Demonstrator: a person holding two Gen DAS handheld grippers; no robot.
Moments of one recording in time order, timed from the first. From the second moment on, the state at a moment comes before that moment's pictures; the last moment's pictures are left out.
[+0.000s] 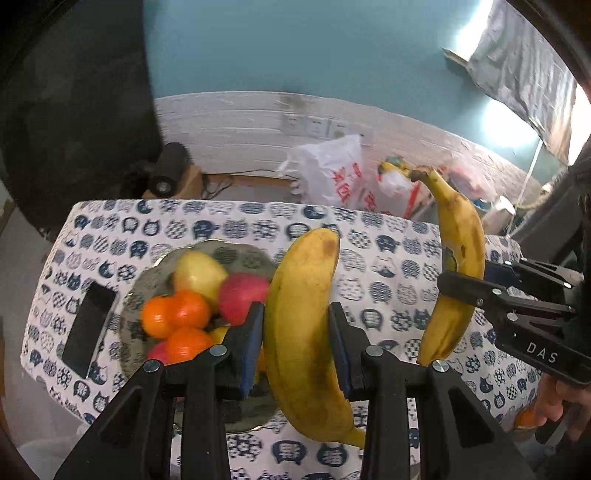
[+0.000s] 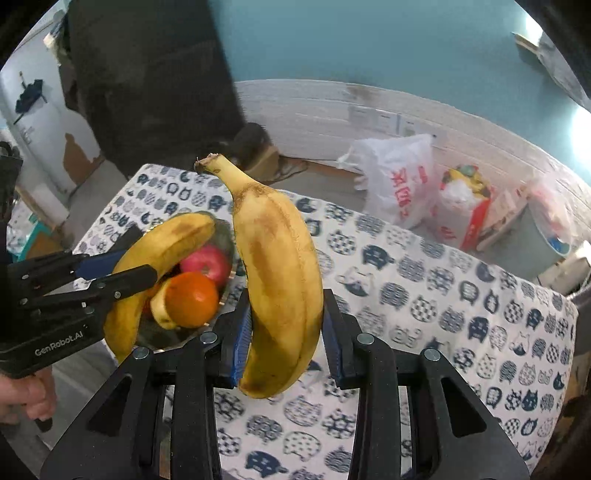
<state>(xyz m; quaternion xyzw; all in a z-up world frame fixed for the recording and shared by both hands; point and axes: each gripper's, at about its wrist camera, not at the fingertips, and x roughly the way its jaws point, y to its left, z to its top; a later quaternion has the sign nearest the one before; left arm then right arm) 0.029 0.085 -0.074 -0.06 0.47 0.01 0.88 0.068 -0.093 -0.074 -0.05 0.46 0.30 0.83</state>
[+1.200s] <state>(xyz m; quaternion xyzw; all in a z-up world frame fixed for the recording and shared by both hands) 0.007 0.224 -0.143 -0.17 0.49 0.09 0.85 0.060 0.071 -0.132 -0.08 0.54 0.36 0.76</state>
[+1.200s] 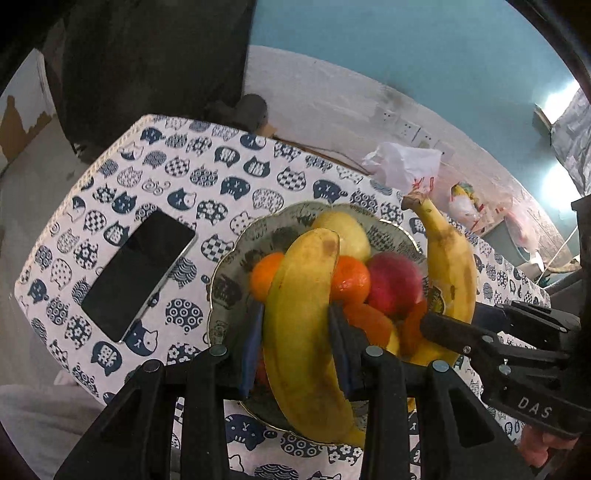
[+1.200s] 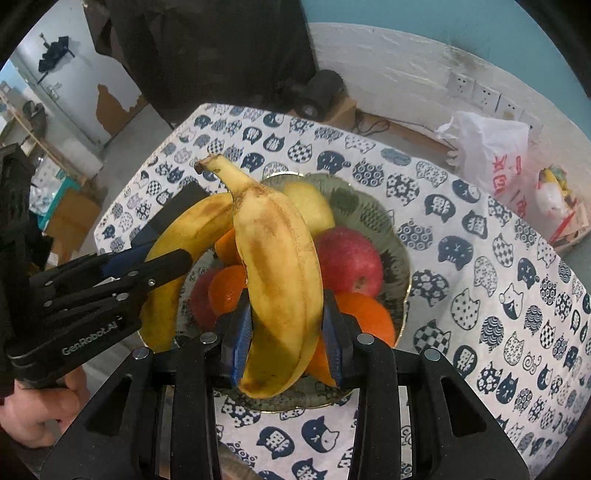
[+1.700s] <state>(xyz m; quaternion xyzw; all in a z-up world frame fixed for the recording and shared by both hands) 0.007 0.228 -0.147 -0.17 0.49 0.10 0.85 0.064 0.079 -0.134 -0.06 0.55 0.36 0.76</state>
